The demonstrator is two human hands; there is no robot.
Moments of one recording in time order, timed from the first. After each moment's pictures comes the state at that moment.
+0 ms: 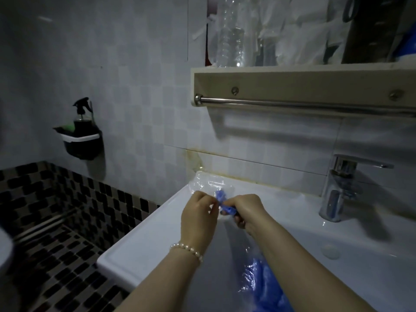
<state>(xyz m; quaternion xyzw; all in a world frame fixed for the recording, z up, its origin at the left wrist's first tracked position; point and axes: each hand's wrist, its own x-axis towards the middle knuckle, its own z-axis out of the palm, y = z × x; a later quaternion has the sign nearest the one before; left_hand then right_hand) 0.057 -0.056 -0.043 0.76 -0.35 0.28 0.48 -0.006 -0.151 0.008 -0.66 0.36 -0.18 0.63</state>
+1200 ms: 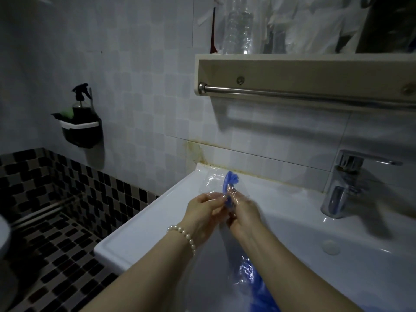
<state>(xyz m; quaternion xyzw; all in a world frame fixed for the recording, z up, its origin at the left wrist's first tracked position) 0.045 -0.057 -0.027 0.45 -0.10 -0.32 0.83 0.010 -0.138 -0.028 -0.43 0.28 -0.26 0.82</state>
